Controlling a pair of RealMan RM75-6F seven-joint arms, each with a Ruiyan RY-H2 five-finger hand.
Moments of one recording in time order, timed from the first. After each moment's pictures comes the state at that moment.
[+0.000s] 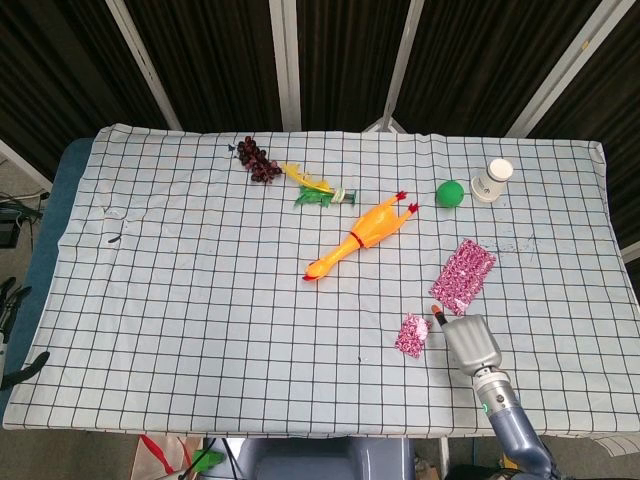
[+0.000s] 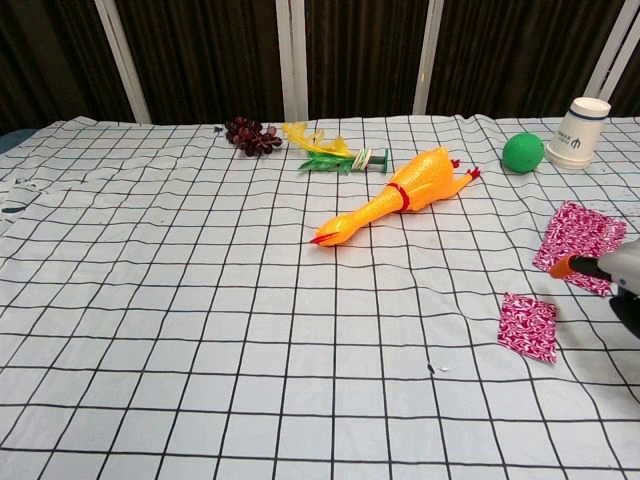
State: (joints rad) left arm 0.00 -1.09 -0.05 -1.71 1.50 1.60 0.17; right arm 0.45 -1.38 -0.01 -1.72 -1.04 1.15 -0.85
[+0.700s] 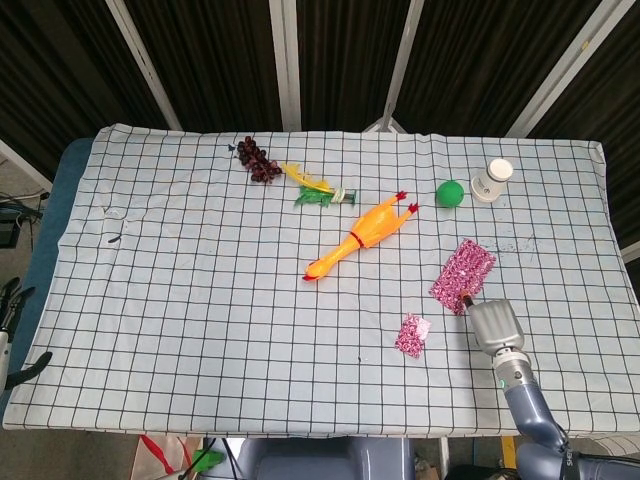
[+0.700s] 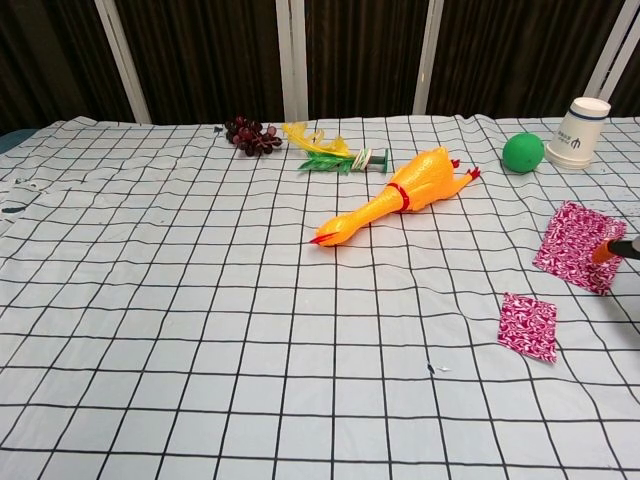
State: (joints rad) left arm 0.00 -1.10 -0.05 -1.71 1.50 1.59 0.20; right arm 0.49 -1.38 0.02 -1.57 -0.92 1.06 -0.79
